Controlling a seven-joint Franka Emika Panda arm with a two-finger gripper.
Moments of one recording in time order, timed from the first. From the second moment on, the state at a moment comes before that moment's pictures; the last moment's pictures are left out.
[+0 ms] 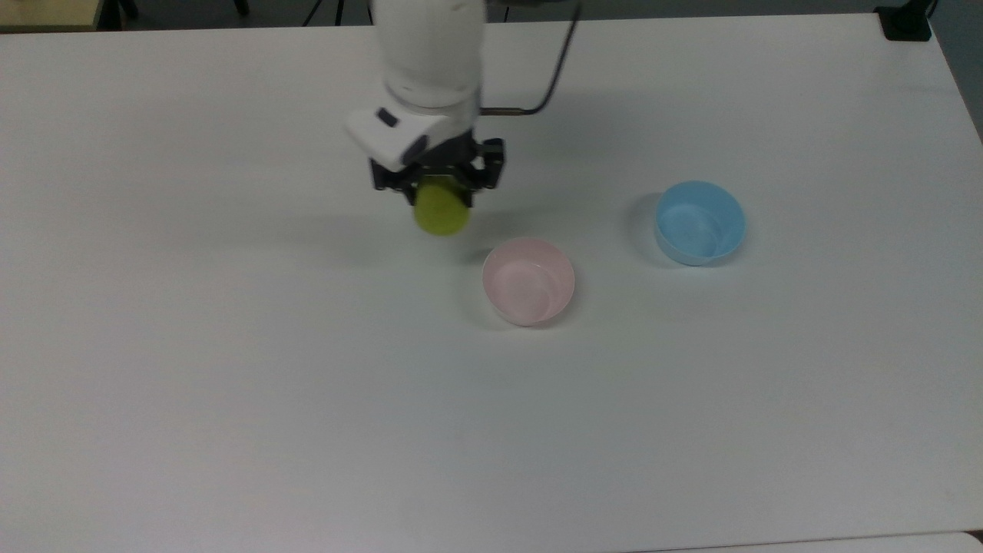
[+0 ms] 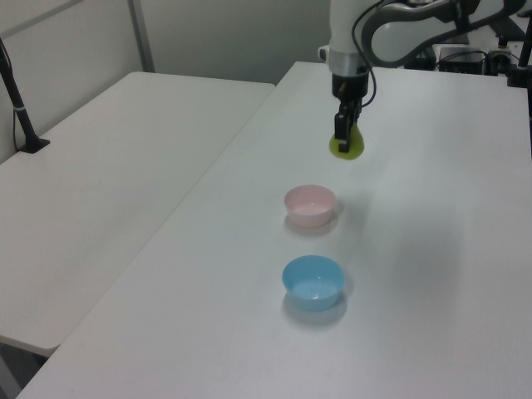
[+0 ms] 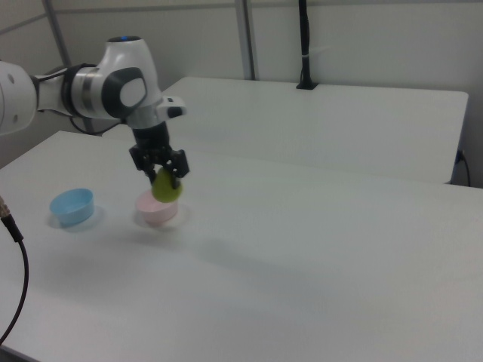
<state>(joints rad) 0.21 0.29 -0.10 -1.66 -0.02 1.96 0.06</state>
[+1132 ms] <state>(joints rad) 0.33 0.52 -0.10 -1.57 0.00 2.14 0.30</state>
